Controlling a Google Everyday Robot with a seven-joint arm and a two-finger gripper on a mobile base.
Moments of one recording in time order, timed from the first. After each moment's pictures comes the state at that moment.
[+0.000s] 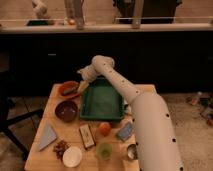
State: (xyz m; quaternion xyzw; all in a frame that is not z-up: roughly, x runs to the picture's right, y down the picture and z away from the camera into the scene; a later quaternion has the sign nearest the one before) arm -0.165 -0.054 0.941 -0.18 -0.35 0.03 0.92
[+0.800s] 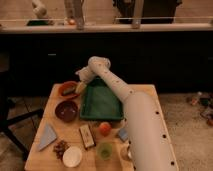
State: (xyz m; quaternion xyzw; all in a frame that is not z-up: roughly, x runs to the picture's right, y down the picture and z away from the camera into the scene) arm -0.182 -0.048 0.959 -0.20 -0.34 0.04 0.92
